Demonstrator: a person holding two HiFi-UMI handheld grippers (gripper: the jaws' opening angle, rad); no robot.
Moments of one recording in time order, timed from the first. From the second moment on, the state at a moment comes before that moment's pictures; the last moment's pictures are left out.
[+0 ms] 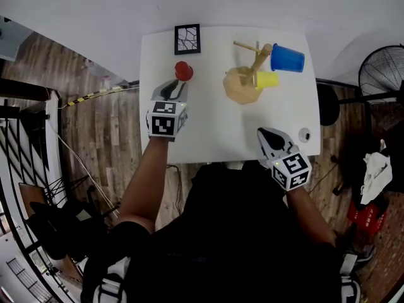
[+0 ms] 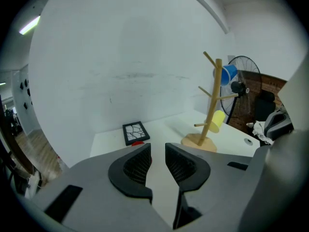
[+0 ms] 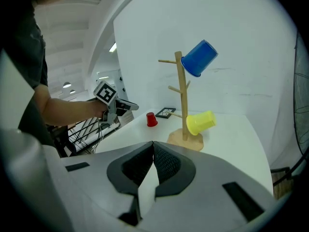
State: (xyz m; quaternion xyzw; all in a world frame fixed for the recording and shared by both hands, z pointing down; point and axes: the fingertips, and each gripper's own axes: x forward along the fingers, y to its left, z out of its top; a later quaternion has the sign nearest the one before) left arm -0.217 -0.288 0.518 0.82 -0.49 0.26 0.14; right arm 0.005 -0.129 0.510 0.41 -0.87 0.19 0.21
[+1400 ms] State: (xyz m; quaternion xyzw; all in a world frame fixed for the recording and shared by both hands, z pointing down) left arm -0.234 -0.382 0.619 0.76 -0.50 0.35 0.20; right arm 0.059 -0.142 0.520 0.46 -0.83 0.22 0.24
